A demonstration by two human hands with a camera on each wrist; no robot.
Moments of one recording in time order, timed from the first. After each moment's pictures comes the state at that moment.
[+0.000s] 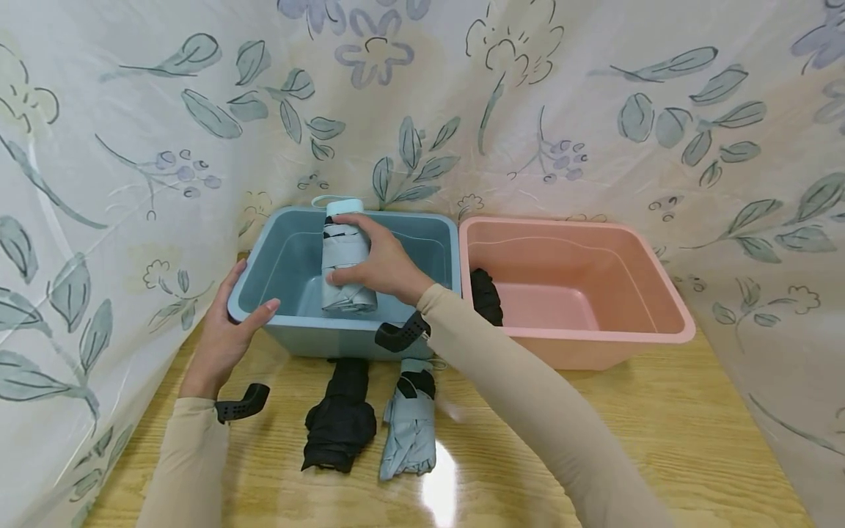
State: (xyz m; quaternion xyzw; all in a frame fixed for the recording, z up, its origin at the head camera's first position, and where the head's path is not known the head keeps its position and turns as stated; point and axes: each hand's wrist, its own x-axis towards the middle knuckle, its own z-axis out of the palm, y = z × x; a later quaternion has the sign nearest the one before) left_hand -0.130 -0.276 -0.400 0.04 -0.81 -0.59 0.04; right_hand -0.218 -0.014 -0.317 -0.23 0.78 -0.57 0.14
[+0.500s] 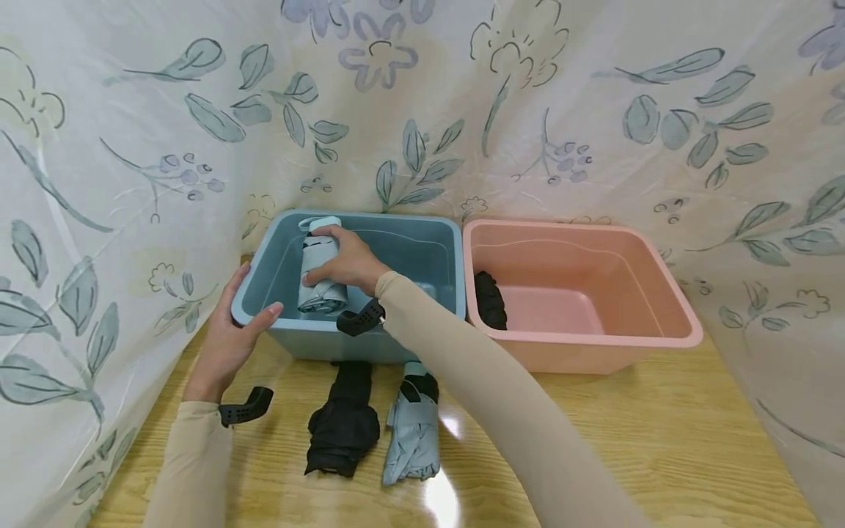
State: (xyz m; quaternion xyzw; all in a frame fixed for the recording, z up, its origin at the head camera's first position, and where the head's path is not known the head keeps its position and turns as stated) left_hand -0.132 -0.275 -0.402 0.03 -0.80 -0.59 0.04; right_hand -0.247 -0.071 -0.338 -0.17 0.78 -0.56 0.20
